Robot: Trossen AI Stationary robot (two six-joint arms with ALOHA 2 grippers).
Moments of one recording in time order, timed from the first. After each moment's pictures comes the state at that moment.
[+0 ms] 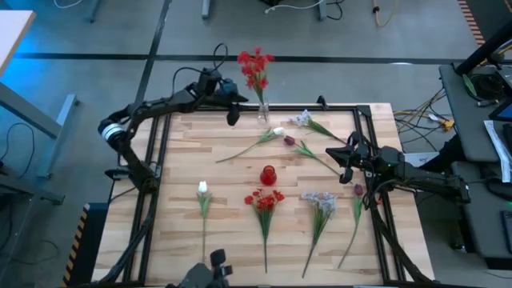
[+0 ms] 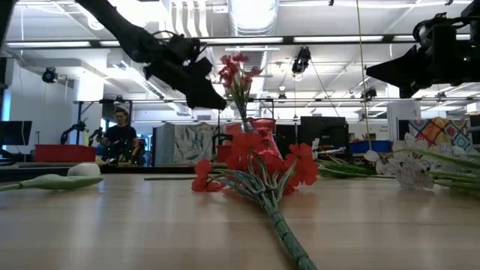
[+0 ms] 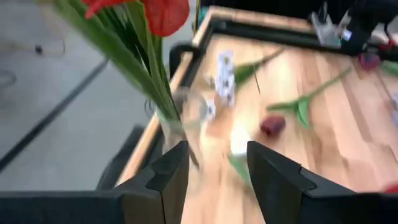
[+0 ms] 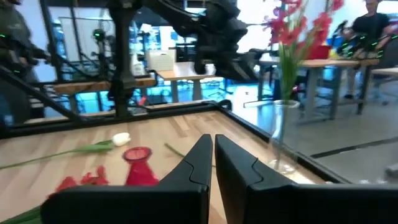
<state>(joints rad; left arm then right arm) 0.78 1.66 1.14 -0.04 0.47 0.26 -0.25 0.01 0.01 0.08 0.06 0.01</state>
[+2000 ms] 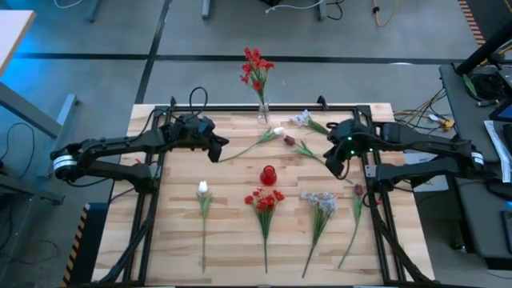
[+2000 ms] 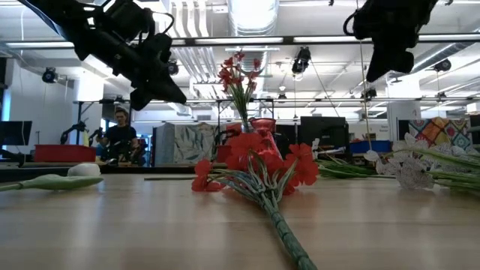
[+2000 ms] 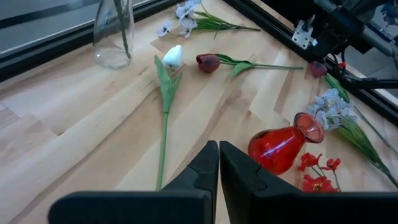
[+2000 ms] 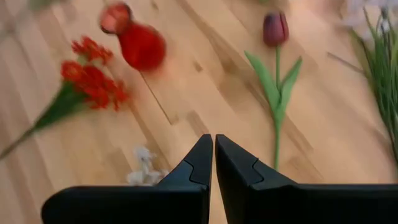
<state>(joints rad) 0.44 1.09 0.61 -0.04 0.14 -0.38 -0.27 0.98 0.94 -0.95 -0.05 0.37</state>
